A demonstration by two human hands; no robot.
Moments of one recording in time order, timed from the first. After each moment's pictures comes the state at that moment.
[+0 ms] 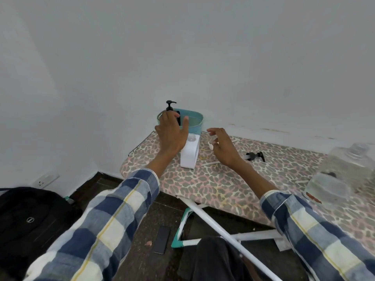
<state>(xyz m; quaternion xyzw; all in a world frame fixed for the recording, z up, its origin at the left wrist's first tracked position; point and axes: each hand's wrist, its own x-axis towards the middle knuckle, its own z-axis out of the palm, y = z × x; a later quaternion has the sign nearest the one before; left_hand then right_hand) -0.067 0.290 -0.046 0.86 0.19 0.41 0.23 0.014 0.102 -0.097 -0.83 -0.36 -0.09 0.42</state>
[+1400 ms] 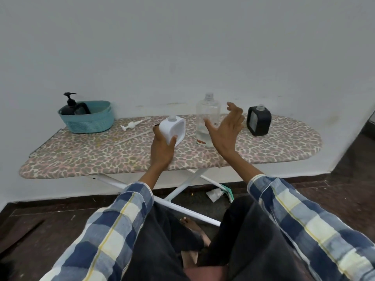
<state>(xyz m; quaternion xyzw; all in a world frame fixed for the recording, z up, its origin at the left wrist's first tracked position) -0.103 0.012 -0.149 0.86 0.02 0.27 0.43 -0.083 -0.202 -0.105 -0.81 -0.02 -0.39 0.44</state>
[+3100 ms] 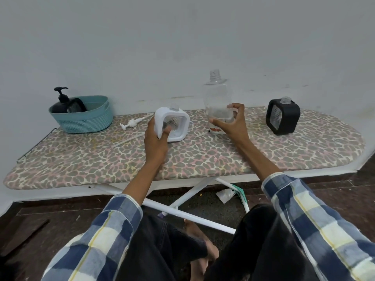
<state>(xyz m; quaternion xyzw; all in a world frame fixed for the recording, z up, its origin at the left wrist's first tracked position) -0.063 0.048 -0.147 0.78 0.05 0.25 0.57 0.004 -0.215 -0.138 -0.75 -0.10 -0.20 0.62</state>
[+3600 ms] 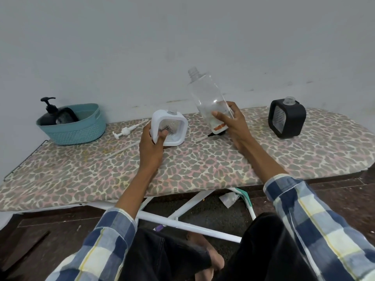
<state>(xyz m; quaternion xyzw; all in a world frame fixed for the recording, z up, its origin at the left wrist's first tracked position) -0.041 0.048 -0.144 0.80 0.04 0.24 0.54 0.032 -0.220 -0.125 -0.62 -0.11 -0.06 0.77</state>
